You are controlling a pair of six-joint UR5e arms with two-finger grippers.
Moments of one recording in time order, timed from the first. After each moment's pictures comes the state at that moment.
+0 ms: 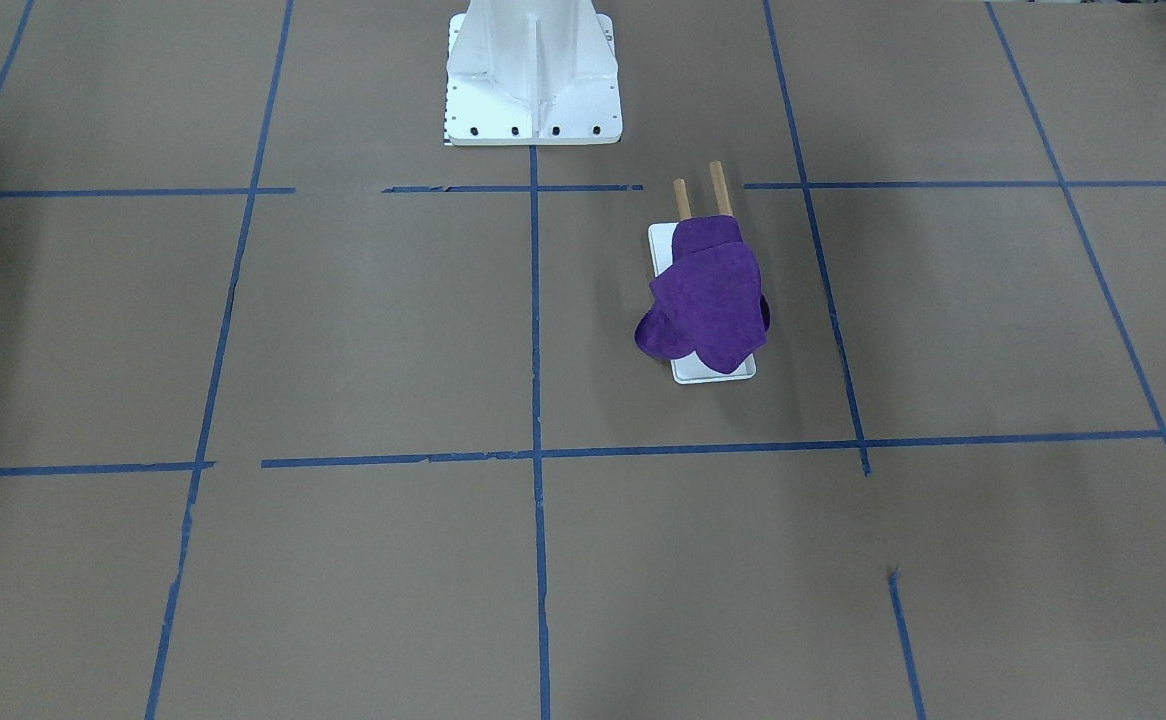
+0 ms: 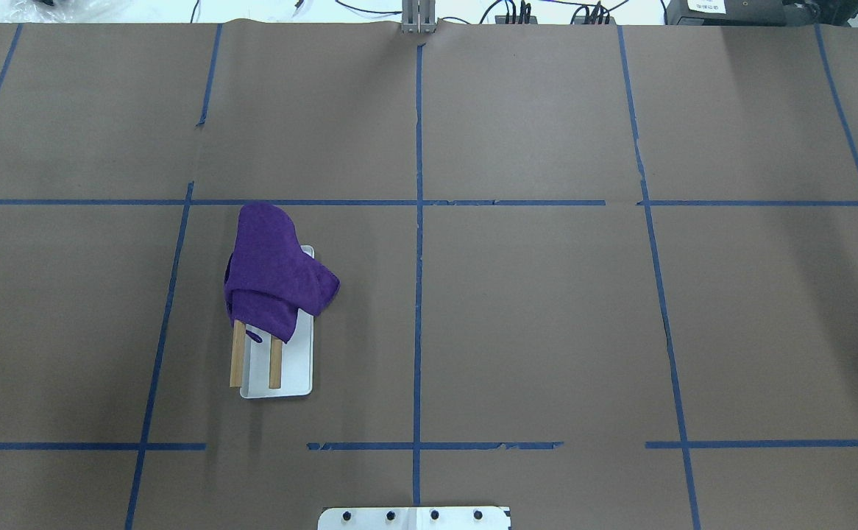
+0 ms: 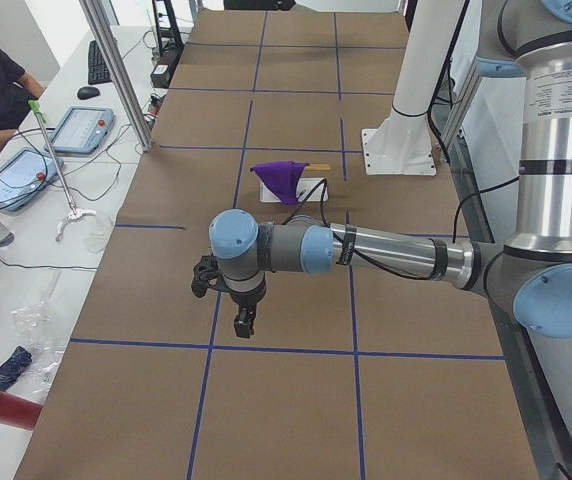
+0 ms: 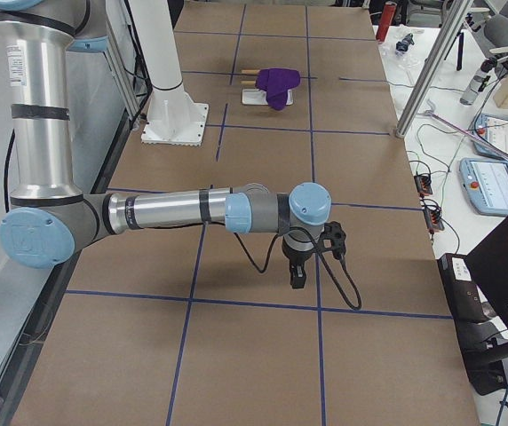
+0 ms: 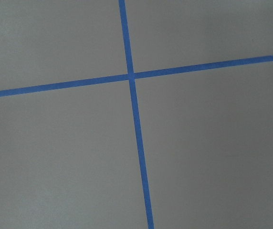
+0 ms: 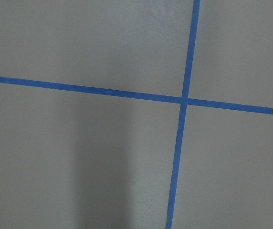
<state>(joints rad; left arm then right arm) -1.54 -1.53 -1.75 -1.44 -2.36 0.13 1.52 -1.57 1.71 -1.66 2.39 -0.04</state>
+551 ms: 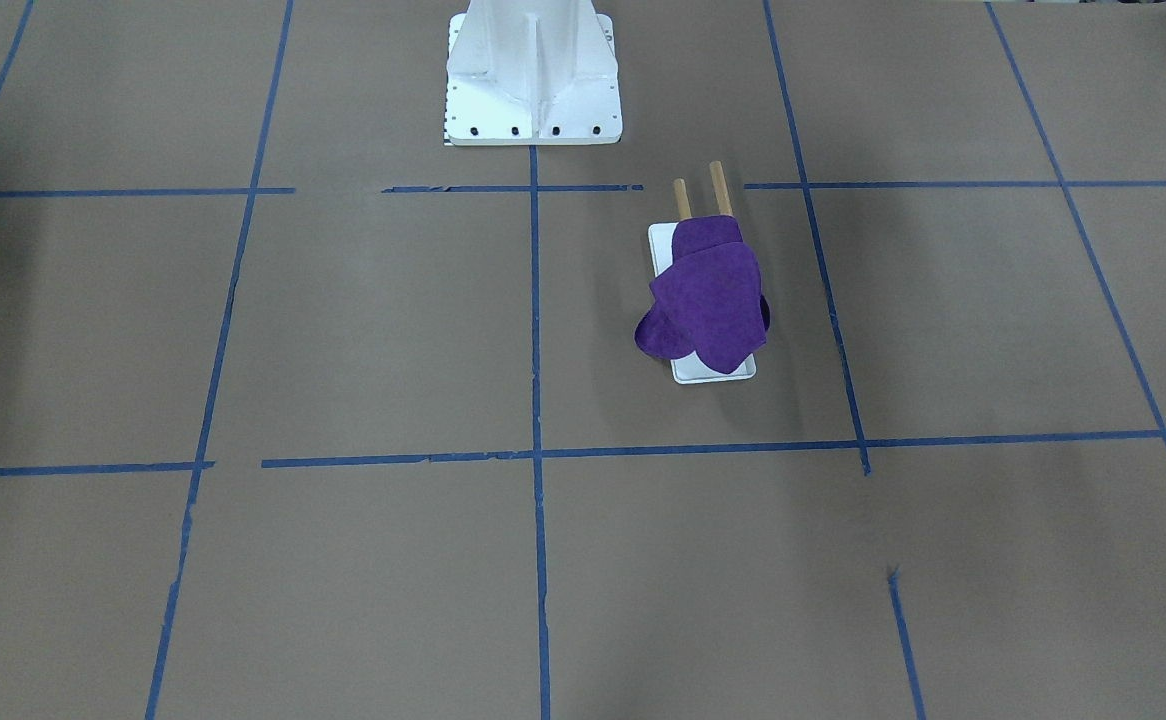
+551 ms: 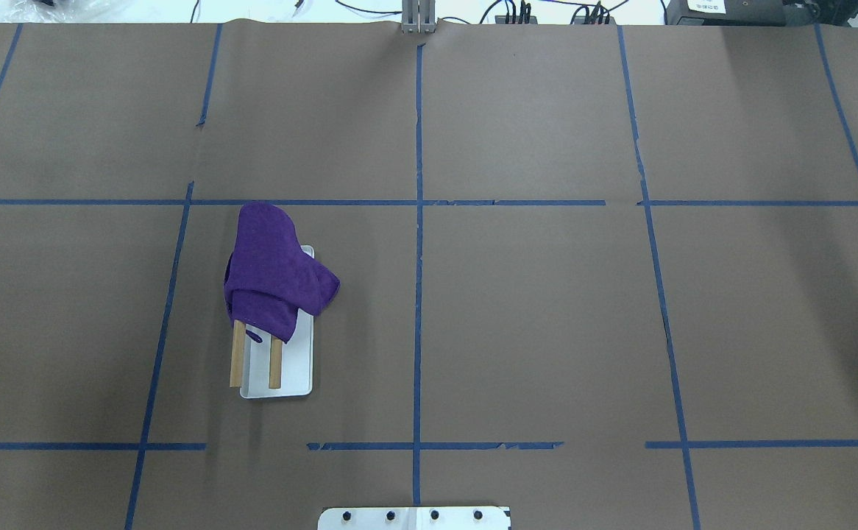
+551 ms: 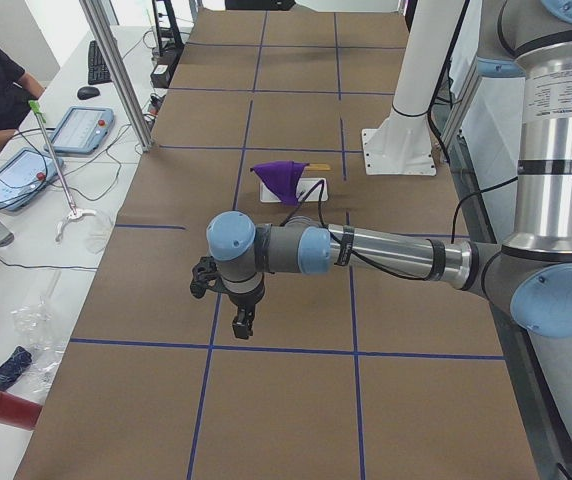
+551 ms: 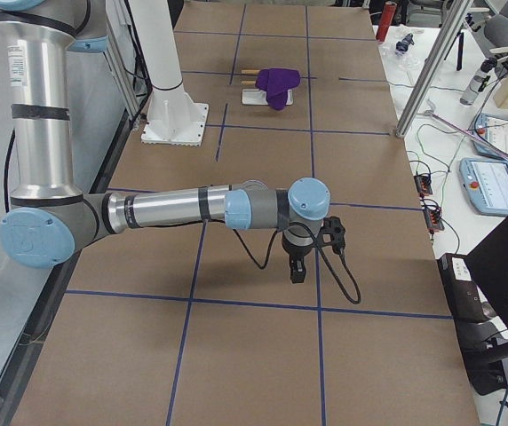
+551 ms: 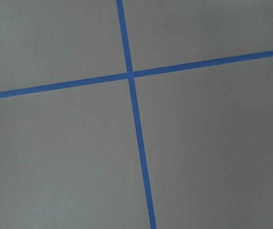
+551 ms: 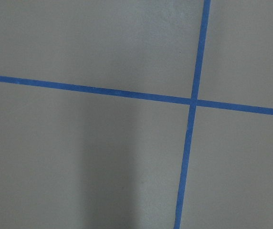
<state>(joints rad) -1.54 -1.54 -1.74 -1.44 -2.36 0.12 1.52 -1.58 1.72 -1.66 2.40 -0.04</state>
